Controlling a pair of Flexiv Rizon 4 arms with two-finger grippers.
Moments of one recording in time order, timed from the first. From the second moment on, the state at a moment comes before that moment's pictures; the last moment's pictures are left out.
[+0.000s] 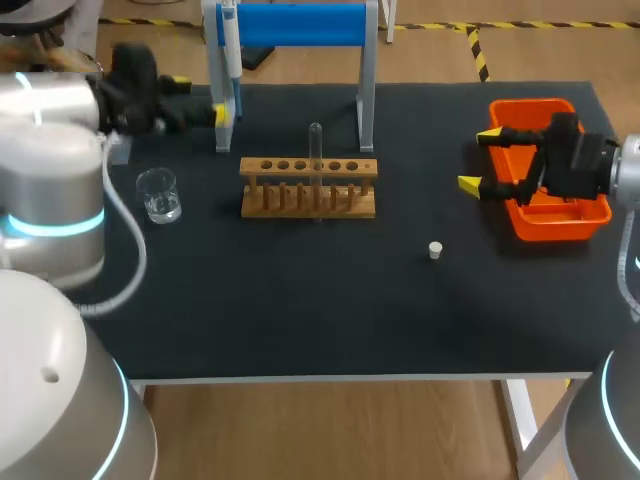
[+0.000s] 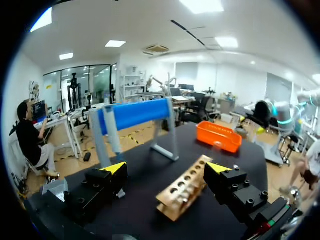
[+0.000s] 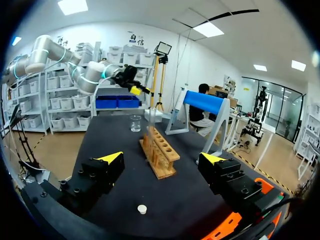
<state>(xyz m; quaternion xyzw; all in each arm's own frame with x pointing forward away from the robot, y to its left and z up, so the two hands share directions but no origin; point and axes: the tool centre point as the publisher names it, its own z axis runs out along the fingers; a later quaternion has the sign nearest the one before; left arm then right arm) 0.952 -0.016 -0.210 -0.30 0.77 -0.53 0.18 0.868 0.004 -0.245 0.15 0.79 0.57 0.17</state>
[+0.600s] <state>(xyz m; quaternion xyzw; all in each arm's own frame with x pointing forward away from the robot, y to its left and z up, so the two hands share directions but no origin) 0.858 -0.036 -0.233 -0.25 0.78 -0.53 0.19 0.868 0.003 -0.245 0.15 0.79 0.57 0.17</state>
